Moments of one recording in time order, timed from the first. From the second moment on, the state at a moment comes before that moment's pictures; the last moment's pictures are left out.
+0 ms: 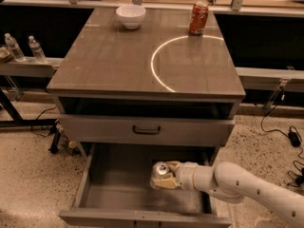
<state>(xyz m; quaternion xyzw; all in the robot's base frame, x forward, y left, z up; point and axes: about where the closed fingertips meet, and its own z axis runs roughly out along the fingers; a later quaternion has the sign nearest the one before) 0.500 -0.050 0.491 -0.40 0.76 0.30 0.42</state>
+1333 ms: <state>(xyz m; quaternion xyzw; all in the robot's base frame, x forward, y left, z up) 0.456 -0.192 0.609 -0.40 0.83 0.07 0.39</state>
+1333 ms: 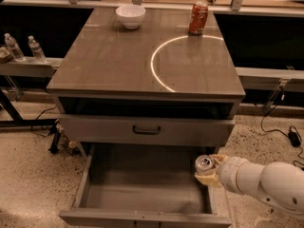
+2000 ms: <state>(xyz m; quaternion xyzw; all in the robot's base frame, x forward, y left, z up) 0.457 -0.198 0.649 -0.40 0.83 0.06 0.39</state>
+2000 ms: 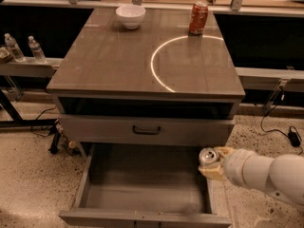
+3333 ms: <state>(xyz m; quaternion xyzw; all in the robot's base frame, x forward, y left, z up) 0.465 -0.195 0.855 -0.39 0.81 -0.01 0.45</state>
